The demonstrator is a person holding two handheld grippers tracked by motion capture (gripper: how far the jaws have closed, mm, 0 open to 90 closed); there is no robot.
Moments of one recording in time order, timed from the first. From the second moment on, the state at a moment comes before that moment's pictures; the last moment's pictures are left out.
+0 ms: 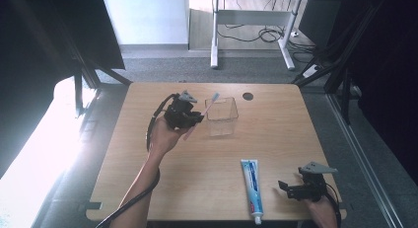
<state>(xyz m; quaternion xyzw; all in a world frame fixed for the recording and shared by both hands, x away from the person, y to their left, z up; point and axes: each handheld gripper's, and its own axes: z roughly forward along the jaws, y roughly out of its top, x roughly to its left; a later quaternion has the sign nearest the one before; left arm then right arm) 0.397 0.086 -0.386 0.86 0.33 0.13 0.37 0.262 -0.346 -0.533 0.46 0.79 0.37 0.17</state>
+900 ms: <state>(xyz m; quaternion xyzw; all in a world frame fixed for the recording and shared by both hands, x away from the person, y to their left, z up) 0.426 0.052 -0.371 0.84 0.32 0.16 0.40 0.262 -0.346 -0.534 0.45 0.79 0.37 0.17</state>
